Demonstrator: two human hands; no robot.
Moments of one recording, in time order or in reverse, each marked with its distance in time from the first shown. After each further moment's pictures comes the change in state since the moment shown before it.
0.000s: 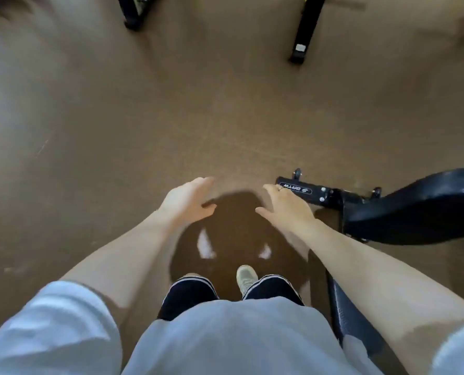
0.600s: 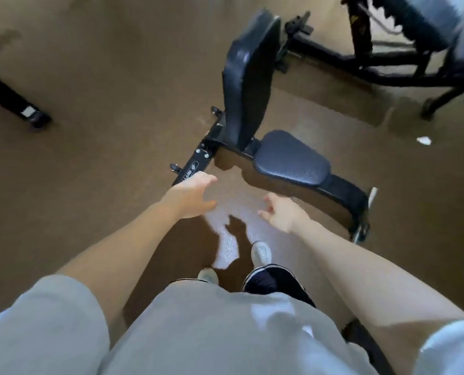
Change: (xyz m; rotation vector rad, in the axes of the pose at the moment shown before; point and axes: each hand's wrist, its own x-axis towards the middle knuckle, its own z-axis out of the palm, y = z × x) left_hand 0.118 0.150 -0.019 0.479 -0.613 1.097; right_hand -0.096 -0.036 0.074 0.855 0.335 1.108
